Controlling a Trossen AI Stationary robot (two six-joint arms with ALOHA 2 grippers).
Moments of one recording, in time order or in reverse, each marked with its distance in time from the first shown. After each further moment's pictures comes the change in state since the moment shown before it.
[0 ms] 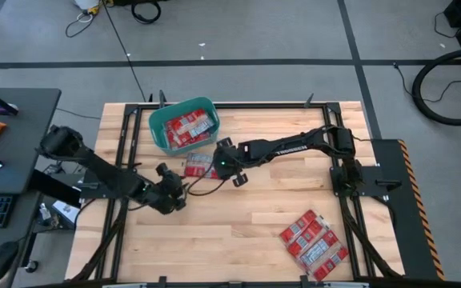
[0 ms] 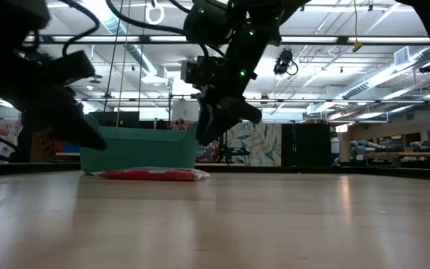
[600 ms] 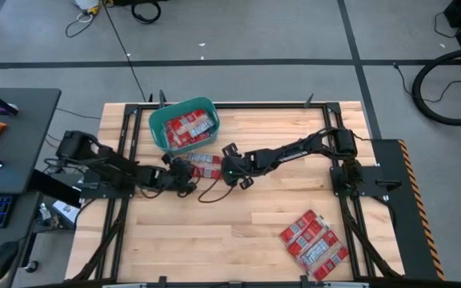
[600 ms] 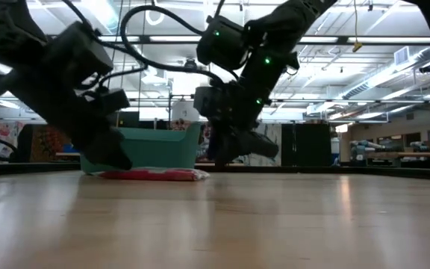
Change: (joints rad) left arm 0.309 0.210 0.000 0.246 0.054 0.183; right arm 0.028 -0.013 -0.223 0.224 0.130 -0.092
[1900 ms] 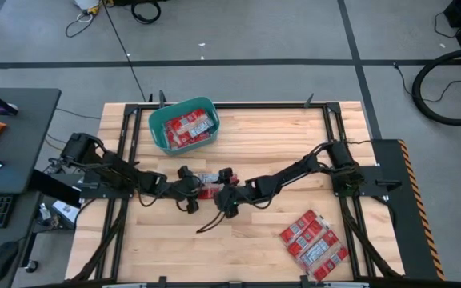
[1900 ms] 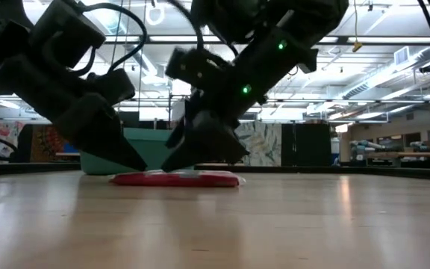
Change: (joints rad) left arm -0.103 0.068 0.015 0.288 0.333 0.054; right arm 0.216 0.081 -0.037 0.406 0.040 0.374
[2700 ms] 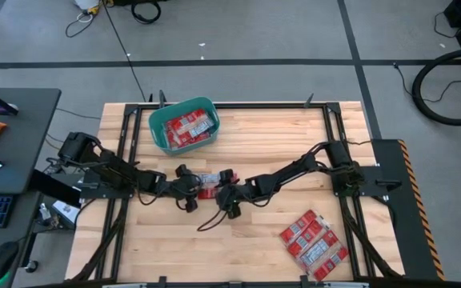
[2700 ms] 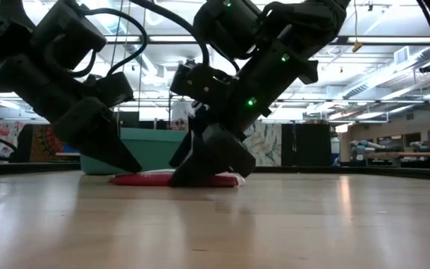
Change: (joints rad) left arm 0.014 -0.031 0.000 -0.074 0.009 -0.002; right arm -0.029 0.018 -0.026 -0.015 -0.086 0.023
